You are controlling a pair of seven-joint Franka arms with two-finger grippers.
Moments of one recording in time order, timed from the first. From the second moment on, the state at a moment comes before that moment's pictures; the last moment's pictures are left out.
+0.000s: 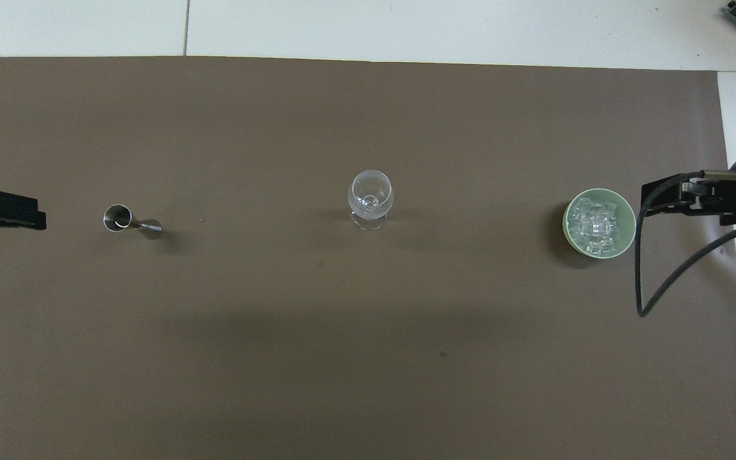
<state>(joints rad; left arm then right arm) -0.01 -0.12 0.00 -1.71 -0.03 1.62 -0.10 0.01 -0.03 0.05 -1.57 -0.06 1.56 0.21</state>
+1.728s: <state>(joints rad) 0.36 -0.01 0.00 -1.99 -0.67 1.76 -1.00 0.01 -0.03 0.05 -1.57 -0.06 1.56 0.21</state>
